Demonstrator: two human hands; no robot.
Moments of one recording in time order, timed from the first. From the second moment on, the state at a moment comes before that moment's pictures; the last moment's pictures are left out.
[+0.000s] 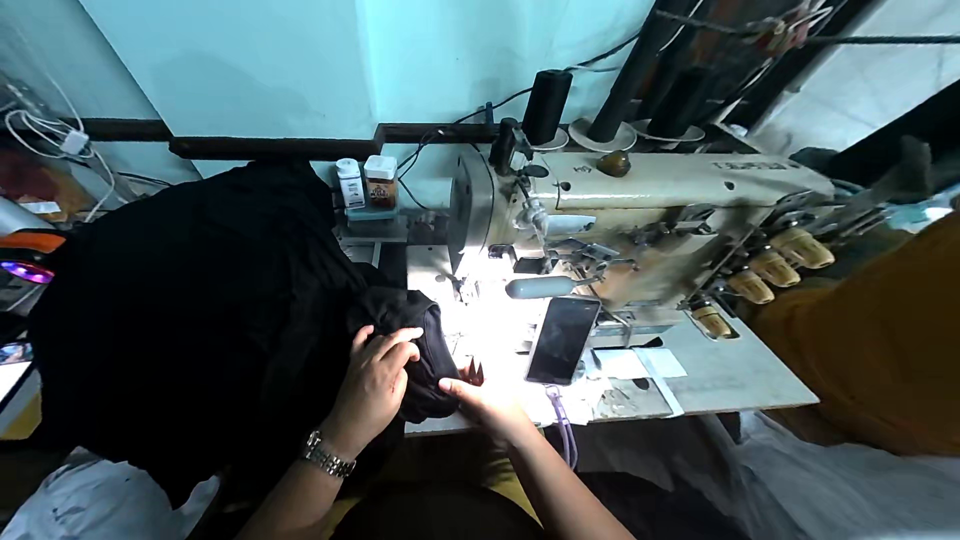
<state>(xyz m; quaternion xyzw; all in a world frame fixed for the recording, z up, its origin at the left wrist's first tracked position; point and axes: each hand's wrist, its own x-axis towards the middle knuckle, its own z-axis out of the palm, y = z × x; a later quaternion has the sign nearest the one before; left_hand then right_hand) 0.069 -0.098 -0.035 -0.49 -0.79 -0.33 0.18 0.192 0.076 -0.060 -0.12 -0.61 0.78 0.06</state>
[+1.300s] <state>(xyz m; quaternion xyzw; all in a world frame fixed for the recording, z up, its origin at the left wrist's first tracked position) 0.110 -0.141 -0.050 -0.43 -0.80 -0.37 0.20 0.185 0.074 -0.065 -0.10 -0.72 0.65 0.23</state>
